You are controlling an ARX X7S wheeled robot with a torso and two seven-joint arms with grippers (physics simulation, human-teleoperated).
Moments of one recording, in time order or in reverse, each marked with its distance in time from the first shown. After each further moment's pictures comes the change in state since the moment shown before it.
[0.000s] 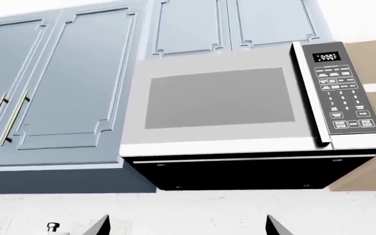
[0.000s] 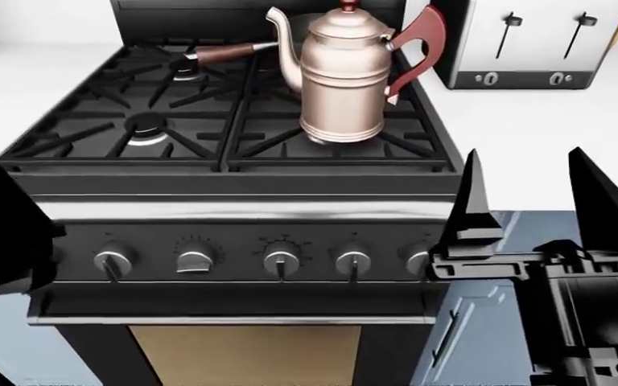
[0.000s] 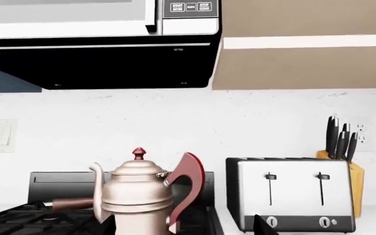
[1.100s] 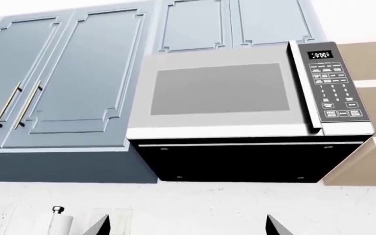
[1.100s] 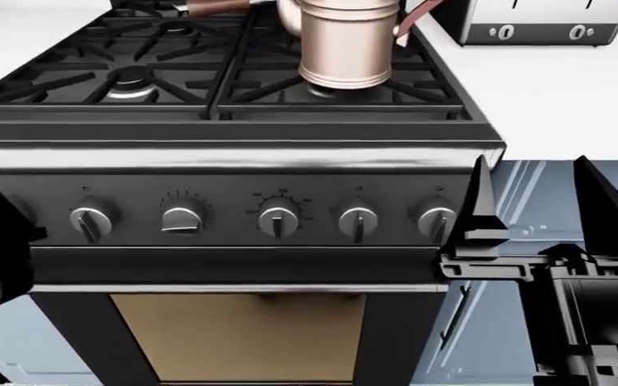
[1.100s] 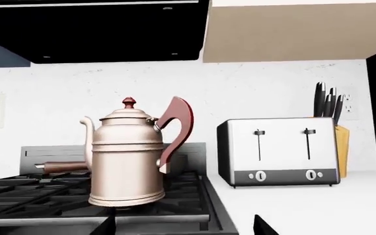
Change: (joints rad) left arm -0.462 -0.070 0.514 0.001 0.051 0.102 -0.133; right arm -0.033 0.008 0.013 0.027 0.005 -0.031 0.010
